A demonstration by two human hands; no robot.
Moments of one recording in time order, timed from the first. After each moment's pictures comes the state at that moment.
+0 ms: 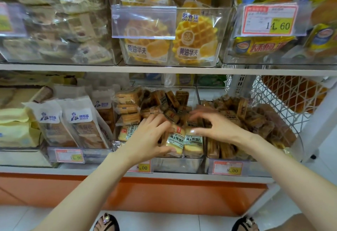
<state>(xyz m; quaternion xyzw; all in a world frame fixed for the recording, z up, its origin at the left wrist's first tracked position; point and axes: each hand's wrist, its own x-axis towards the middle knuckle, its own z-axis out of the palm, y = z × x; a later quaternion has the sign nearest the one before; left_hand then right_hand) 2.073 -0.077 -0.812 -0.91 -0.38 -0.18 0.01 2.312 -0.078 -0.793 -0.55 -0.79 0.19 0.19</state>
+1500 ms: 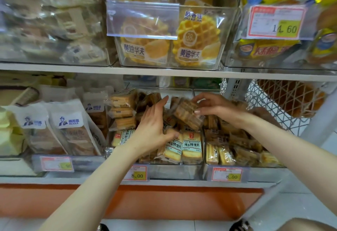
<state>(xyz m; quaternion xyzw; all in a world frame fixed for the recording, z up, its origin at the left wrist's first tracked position) 2.096 -0.058 -0.797 -0.84 -0.44 -0.27 -0.19 2.320 -0.048 -0.759 -0.52 -0.69 0.38 0.32</state>
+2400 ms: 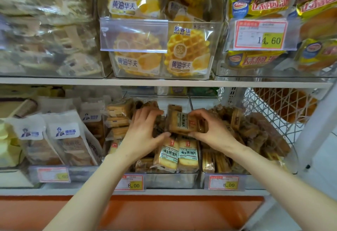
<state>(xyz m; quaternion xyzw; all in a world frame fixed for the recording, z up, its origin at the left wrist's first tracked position) 2.086 -0.044 -0.800 -0.84 -0.45 -0.31 -0.06 2.311 -0.070 -0.795 -0.57 -0.72 0.18 0.35</state>
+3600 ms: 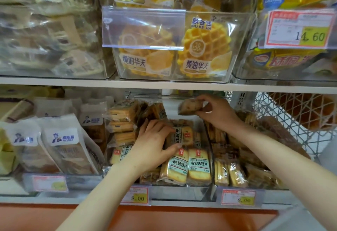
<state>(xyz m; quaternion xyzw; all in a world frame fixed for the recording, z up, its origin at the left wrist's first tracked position) 2.091 -0.039 -0.806 -0.87 -0.45 -0.18 -0.08 2.313 -0.001 -0.777 -0.59 -0.72 0.11 0.35</state>
